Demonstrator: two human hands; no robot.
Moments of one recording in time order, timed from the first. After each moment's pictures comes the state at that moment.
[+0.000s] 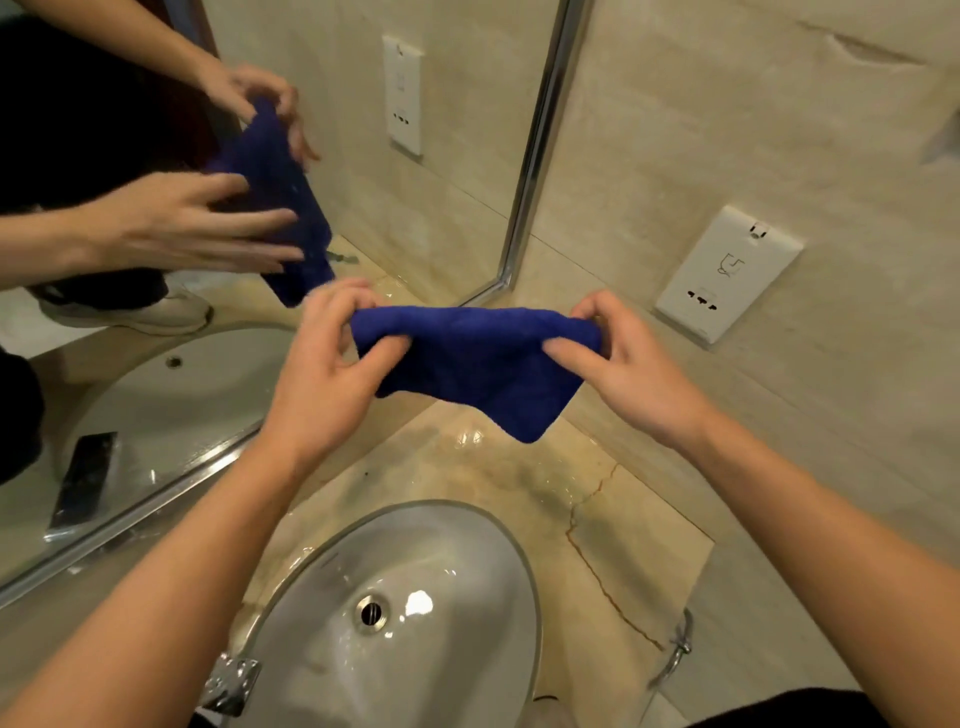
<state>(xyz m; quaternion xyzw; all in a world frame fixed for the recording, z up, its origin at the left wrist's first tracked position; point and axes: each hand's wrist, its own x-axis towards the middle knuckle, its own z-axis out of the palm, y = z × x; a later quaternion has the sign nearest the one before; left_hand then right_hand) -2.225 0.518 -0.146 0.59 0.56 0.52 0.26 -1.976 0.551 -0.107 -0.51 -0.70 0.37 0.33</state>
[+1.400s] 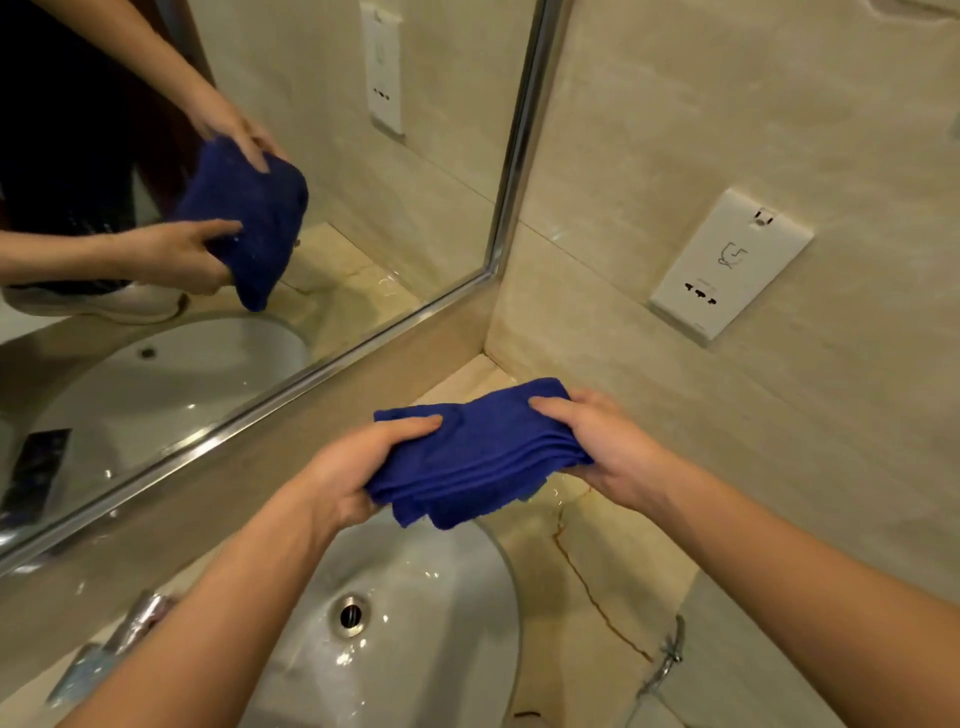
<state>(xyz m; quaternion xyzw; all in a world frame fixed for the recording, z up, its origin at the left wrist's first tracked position) -2.170 0.524 -0.209 0.15 0.51 0.40 0.75 -1.958 0.554 -0.177 -0.60 -0.39 0.64 0.28</state>
